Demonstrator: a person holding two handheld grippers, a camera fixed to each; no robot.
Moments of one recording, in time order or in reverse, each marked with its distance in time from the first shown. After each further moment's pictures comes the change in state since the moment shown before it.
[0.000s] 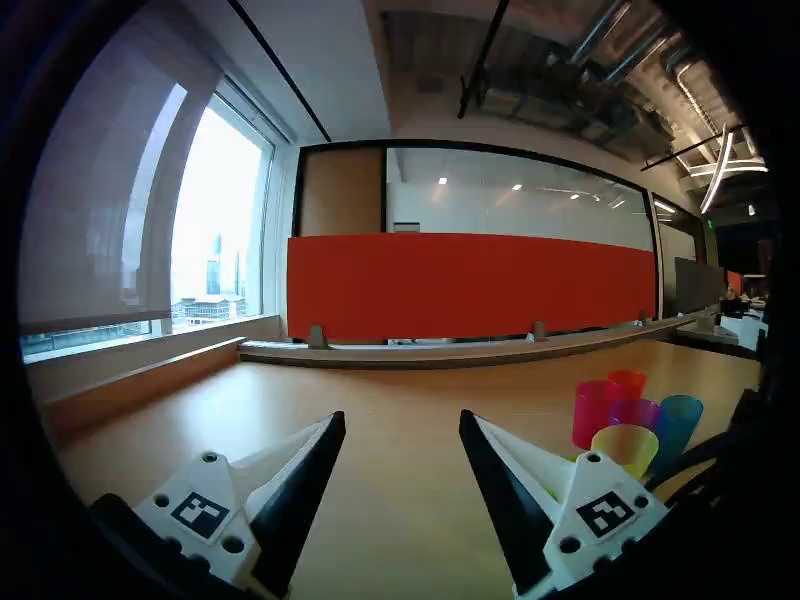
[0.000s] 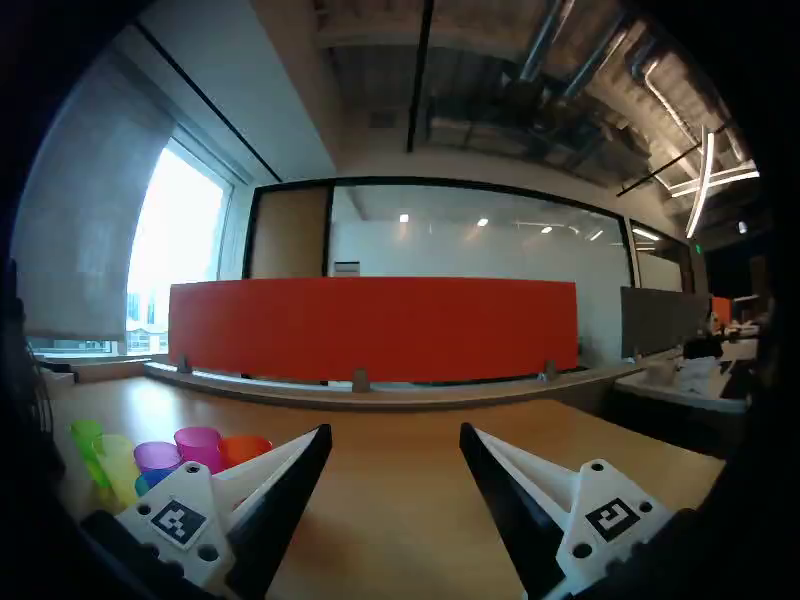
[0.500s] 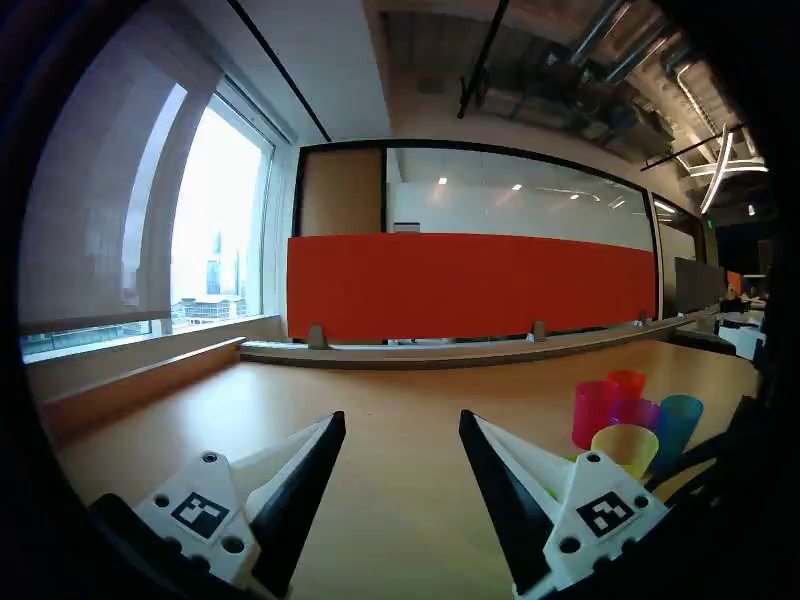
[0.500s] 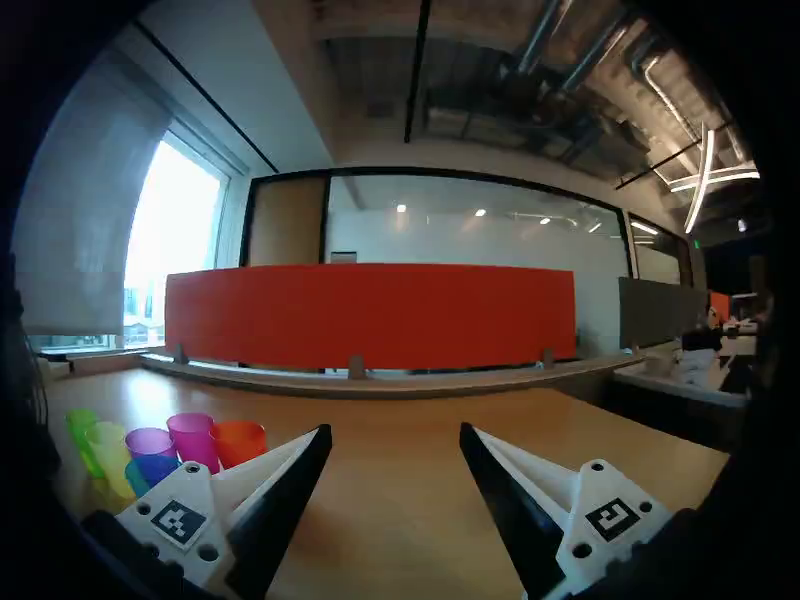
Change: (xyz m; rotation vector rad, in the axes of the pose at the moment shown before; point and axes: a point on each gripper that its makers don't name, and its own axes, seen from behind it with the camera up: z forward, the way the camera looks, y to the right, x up) left arm 0.000 0.000 0.000 0.000 0.000 0.000; right arm -0.015 0.004 0.002 -0.008 -0.030 0.000
